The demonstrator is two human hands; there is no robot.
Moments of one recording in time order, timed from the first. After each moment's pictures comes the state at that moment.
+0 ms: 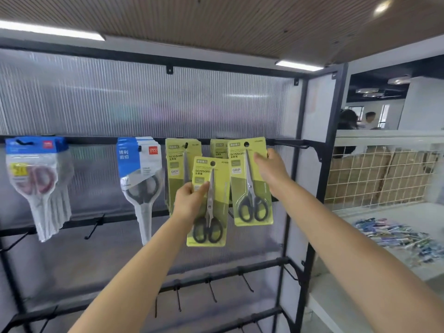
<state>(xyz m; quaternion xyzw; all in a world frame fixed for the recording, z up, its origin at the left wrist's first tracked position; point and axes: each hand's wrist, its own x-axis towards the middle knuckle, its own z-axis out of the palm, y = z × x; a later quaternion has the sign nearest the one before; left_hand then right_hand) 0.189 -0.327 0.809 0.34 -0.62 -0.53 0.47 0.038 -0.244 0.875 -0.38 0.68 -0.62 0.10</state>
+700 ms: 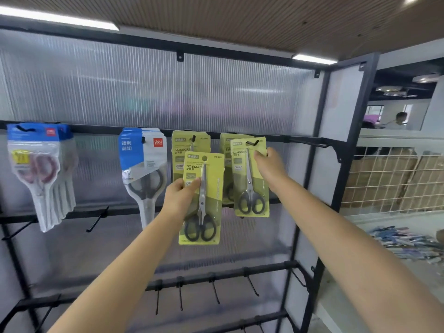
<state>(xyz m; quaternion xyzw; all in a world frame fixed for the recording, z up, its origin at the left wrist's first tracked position) 0.201 -0.356 0.802 0.36 -0.58 -0.54 0.49 0.008 -0.308 0.858 -0.40 0.71 -0.57 0.05</state>
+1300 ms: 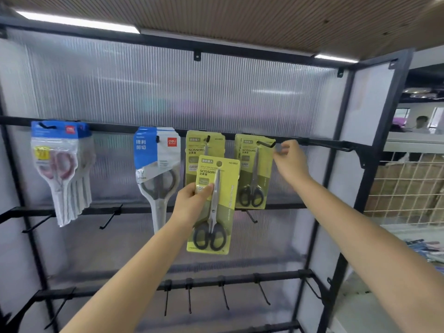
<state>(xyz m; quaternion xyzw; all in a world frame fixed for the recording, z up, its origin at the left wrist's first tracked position) 0.206 -0.354 0.793 0.34 -0.60 -0.54 0.50 -0.017 -0.318 0.861 -0.47 0.71 -0.53 -0.07</state>
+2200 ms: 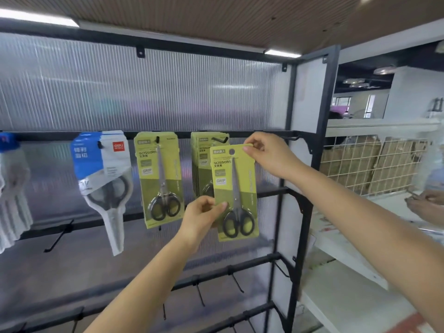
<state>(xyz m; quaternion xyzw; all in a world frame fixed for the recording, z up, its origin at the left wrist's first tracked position) 0.138 -0.317 0.768 0.24 -0.68 -0.58 0.39 -0.016 -0.235 0.889 -0.60 0.68 -0.39 -0.12</state>
